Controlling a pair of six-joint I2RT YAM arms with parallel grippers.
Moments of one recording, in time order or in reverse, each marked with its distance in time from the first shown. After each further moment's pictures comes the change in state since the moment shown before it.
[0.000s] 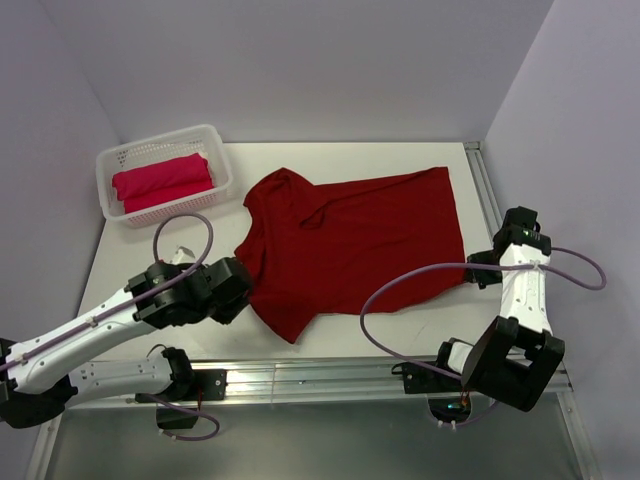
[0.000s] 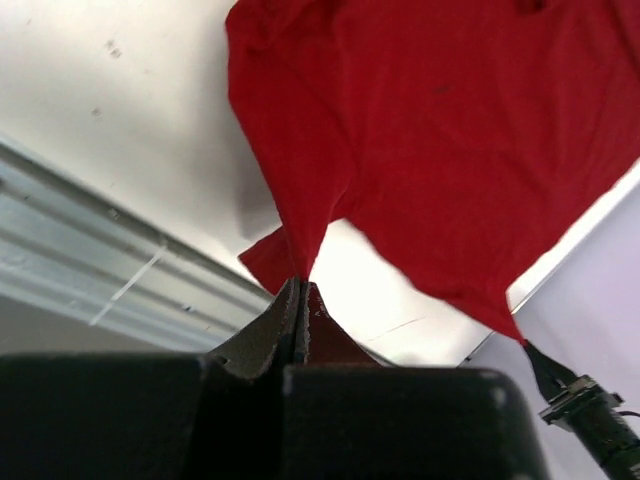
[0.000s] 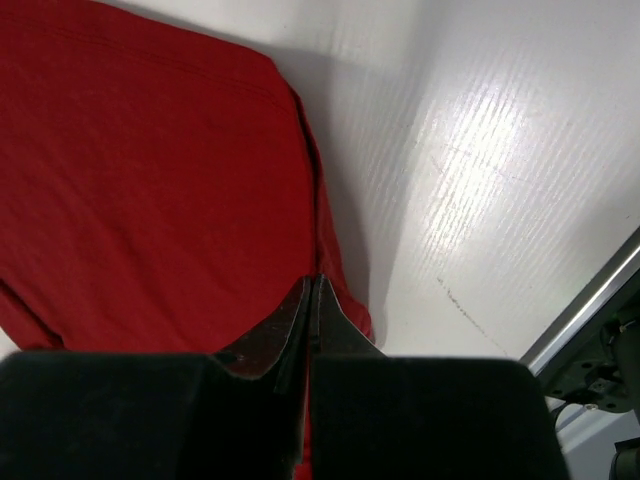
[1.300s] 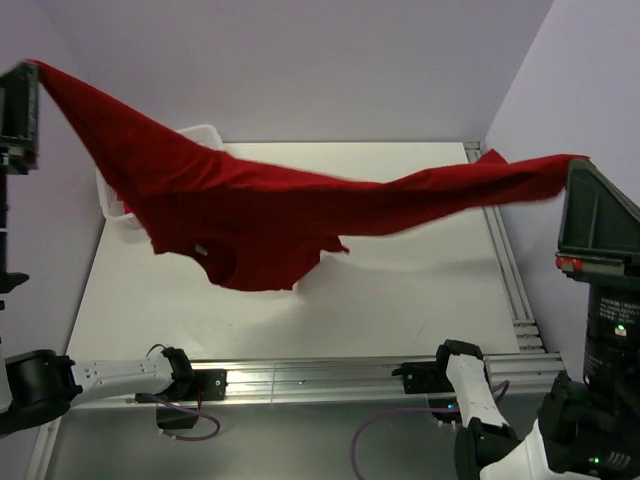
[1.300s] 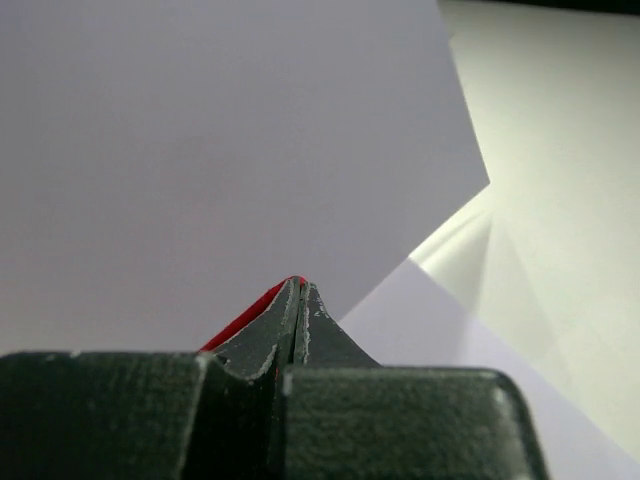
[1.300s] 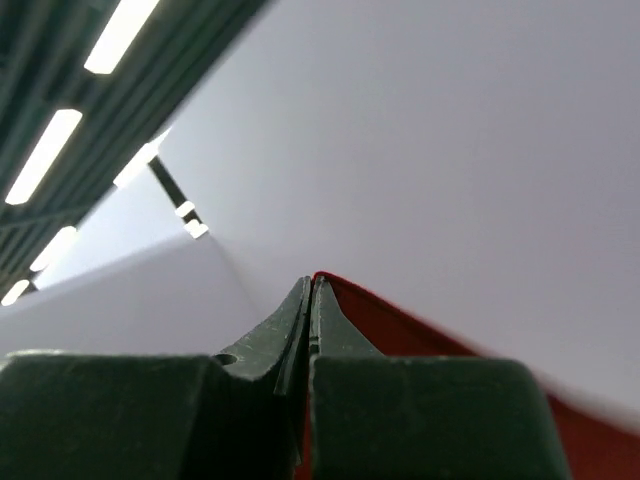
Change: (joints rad) left arm 0.037 0.037 0.934 1.091 -0.389 1.577; right arm 0.189 -0.388 1.076 0.492 -0.286 -0.079
